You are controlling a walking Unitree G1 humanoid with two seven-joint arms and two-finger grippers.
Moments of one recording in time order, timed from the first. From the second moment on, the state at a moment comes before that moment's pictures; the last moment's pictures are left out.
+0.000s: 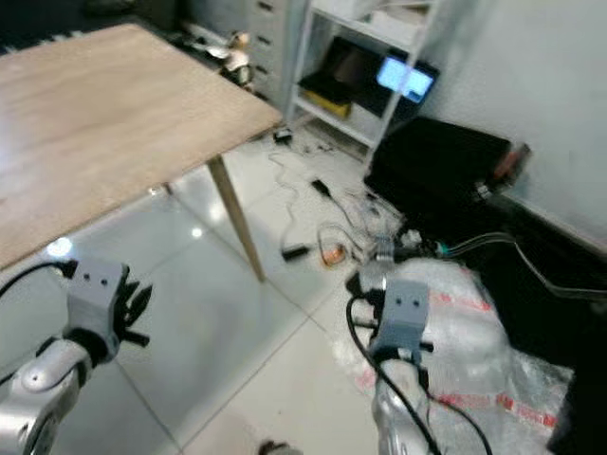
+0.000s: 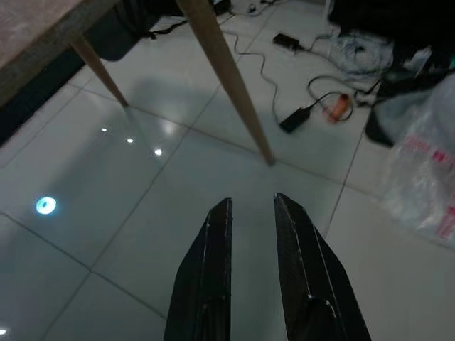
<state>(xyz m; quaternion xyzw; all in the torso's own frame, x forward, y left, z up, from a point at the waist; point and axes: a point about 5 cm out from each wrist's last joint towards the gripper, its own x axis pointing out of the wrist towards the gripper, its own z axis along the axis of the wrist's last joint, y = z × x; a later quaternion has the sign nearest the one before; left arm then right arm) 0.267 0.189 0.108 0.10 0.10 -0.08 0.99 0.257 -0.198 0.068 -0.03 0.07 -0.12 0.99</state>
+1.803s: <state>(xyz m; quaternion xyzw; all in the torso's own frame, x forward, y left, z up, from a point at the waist) 0.297 0.151 0.136 0.11 0.04 -0.19 0.97 0.260 -0.214 0.064 -0.06 0.06 -0.15 0.98</state>
